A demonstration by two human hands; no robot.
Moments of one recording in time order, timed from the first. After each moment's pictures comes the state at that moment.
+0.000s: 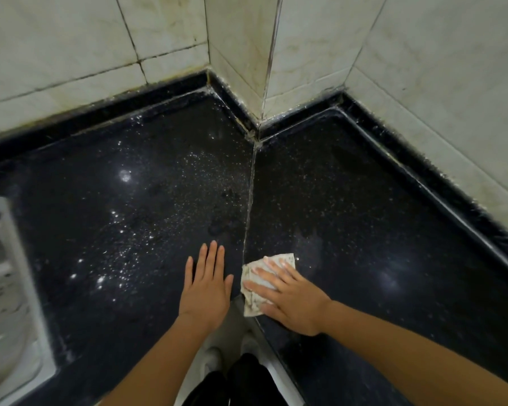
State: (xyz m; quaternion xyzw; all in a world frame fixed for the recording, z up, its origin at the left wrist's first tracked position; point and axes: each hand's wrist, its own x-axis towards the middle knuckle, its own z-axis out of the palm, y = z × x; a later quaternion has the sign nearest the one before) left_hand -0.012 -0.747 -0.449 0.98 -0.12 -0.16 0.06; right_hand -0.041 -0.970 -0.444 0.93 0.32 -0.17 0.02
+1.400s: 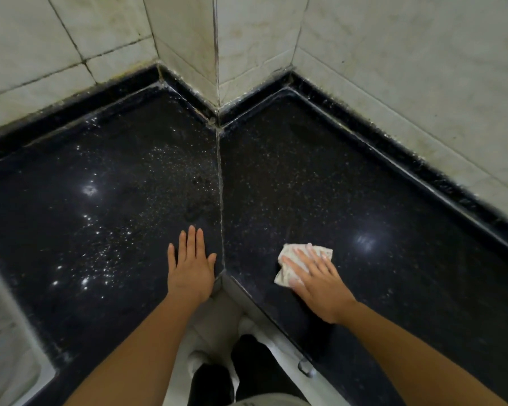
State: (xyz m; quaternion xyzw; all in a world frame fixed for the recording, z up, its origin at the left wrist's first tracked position) left_hand -0.010 -0.752 -0.435 0.97 -0.11 -0.21 0.07; right_hand -0.134 -1.014 -0.436 0.97 0.00 -0.22 -0.07
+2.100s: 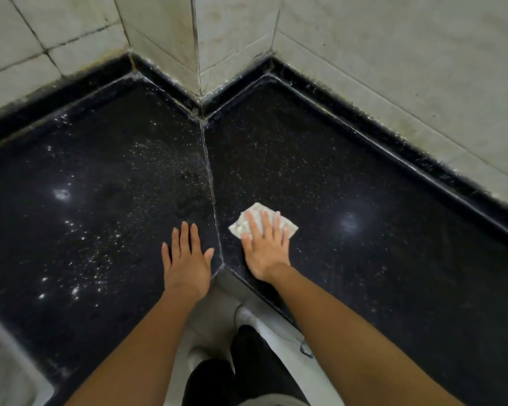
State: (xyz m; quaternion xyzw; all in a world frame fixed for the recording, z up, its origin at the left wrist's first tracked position) left_hand -0.007 -0.746 -0.441 0.97 -0.13 -0.19 0.09; right_hand -0.046 -0.907 -0.435 0.93 -0.22 -0.19 -0.22
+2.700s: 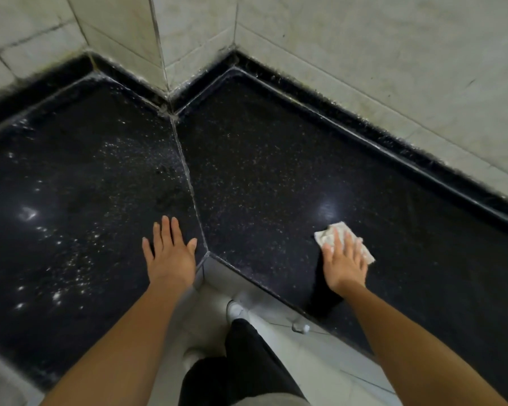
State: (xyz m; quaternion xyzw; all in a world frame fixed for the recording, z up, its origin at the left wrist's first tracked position) left_hand -0.006 -0.742 -0.439 0.96 -0.14 -0.22 0.06; right_hand -0.197 -1.008 -0.429 0.84 -0.50 -0.15 -0.17
